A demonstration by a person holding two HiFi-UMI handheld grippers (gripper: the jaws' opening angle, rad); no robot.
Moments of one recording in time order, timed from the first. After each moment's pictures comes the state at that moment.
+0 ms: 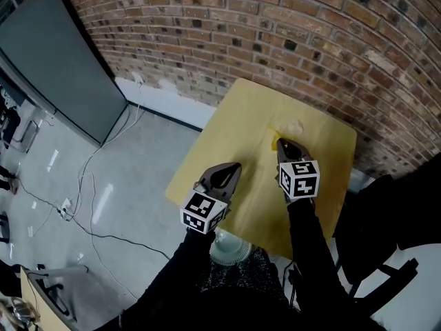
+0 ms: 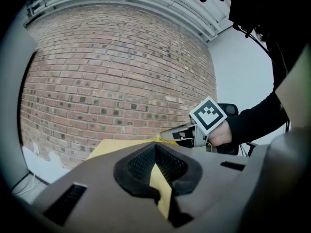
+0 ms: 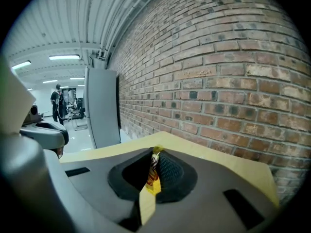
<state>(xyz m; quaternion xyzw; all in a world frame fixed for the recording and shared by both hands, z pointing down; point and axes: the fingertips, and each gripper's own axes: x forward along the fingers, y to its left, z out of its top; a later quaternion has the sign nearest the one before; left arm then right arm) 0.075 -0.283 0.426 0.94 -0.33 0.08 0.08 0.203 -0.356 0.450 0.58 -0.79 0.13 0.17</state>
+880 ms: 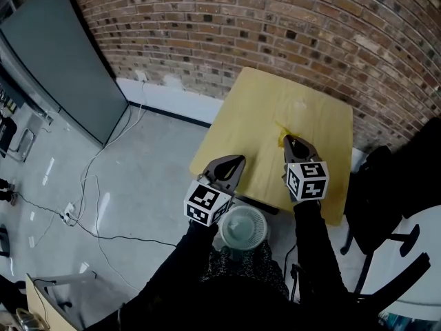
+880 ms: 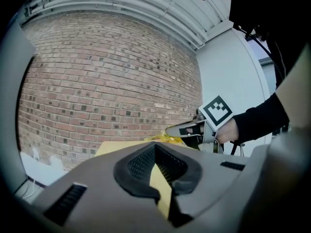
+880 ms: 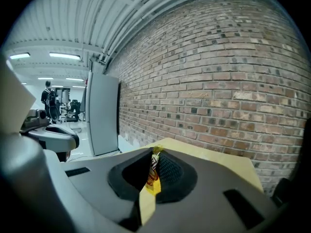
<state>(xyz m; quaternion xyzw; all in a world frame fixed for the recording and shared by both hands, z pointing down) -0.008 -0.191 0.399 0.96 -0.28 0.06 0.06 0.126 -0.233 0.397 0.63 -0.76 0.09 0.14</state>
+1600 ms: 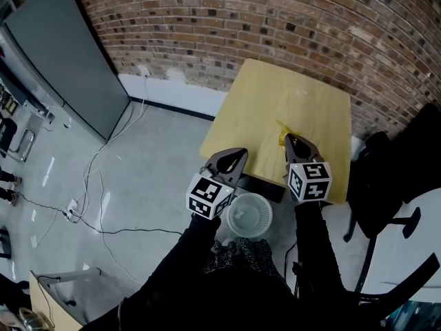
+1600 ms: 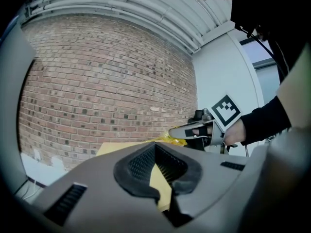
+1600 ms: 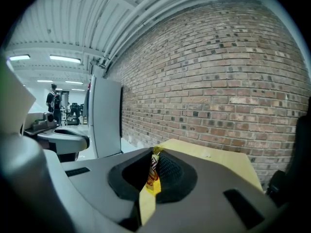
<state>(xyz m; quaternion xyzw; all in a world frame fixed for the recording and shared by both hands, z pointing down) -0.044 -0.142 0.381 0.96 -0.27 0.05 0.05 0.081 -0.164 0.376 0.63 -0.76 0.09 0.12</state>
